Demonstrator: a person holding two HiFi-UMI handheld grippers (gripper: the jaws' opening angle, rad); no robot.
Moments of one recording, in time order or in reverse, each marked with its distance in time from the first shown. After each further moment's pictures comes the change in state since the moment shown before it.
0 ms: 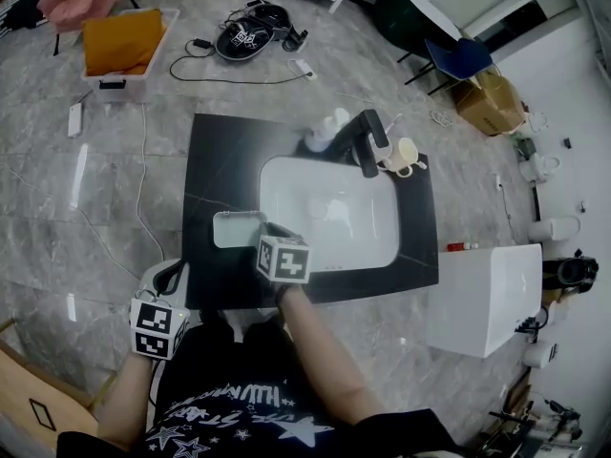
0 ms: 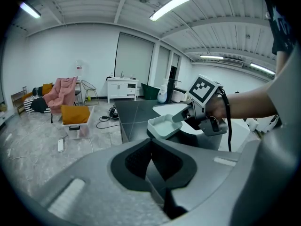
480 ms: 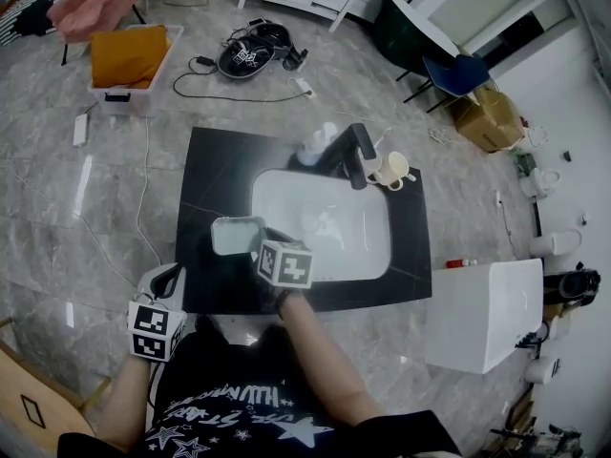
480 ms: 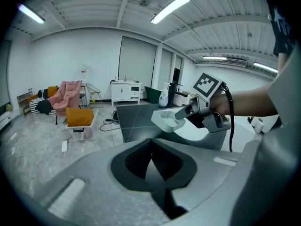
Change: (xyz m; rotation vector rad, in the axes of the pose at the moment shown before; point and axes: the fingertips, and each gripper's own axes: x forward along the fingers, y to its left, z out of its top) left arm -0.004 -0.012 0.016 -0.013 -0.031 0.058; right arm -0.025 -0.006 0.026 0.012 -0.049 0.070
